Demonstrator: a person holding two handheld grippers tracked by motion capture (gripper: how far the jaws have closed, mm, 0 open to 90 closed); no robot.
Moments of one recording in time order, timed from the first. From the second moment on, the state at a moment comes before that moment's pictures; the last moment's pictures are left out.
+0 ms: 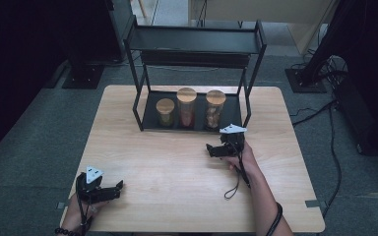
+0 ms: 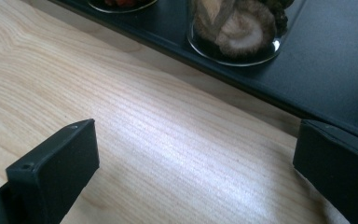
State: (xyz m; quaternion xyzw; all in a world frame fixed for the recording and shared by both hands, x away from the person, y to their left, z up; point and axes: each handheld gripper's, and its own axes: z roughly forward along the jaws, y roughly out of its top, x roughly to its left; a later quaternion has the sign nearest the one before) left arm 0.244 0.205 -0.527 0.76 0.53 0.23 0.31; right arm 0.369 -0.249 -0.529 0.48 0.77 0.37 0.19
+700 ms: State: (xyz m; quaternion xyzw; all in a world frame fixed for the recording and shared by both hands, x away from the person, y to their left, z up) left arm 0.244 0.206 -0.527 0.76 0.52 0.23 0.31; right arm 0.347 -0.268 -0.527 0.49 0.77 0.37 0.20
